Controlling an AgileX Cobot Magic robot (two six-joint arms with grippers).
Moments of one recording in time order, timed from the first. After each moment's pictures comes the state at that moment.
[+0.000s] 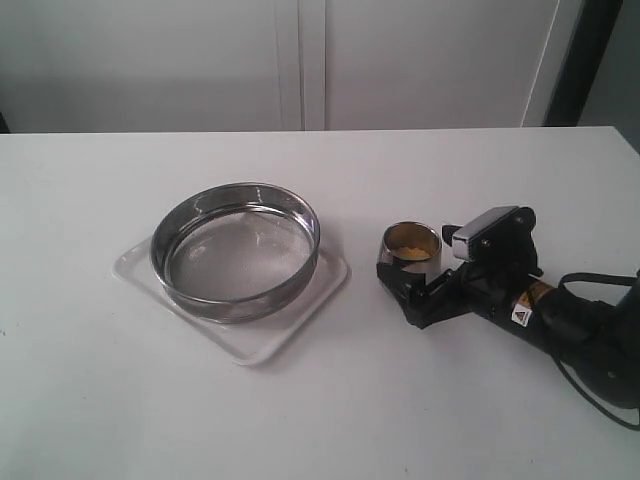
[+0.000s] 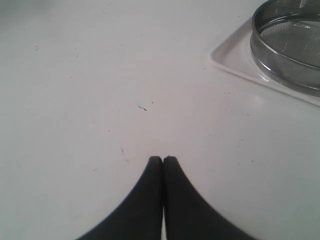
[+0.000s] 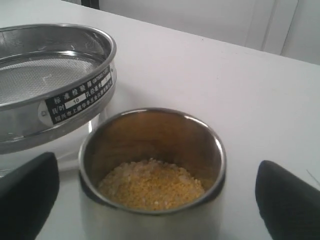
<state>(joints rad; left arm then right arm) 0.03 0.00 0.02 -0.11 0.45 0.13 0.14 2.09 -0.61 -0.55 -1.21 0.10</state>
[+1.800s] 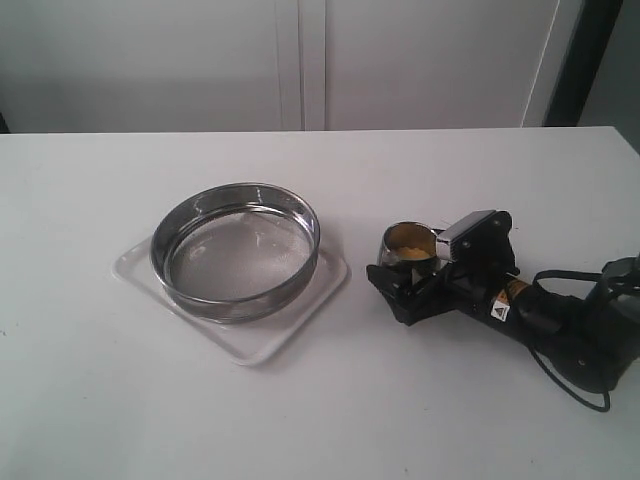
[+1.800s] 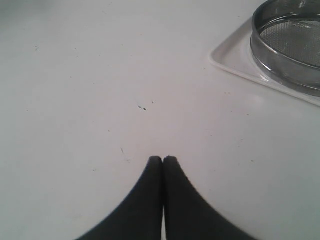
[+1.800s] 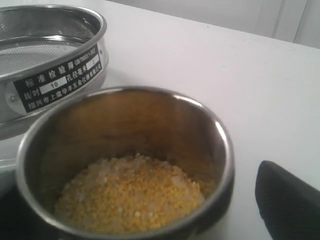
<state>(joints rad) 0.03 0.00 0.02 -0.11 0.45 0.13 0.14 2.22 -0.74 -0.58 -1.21 0.11</state>
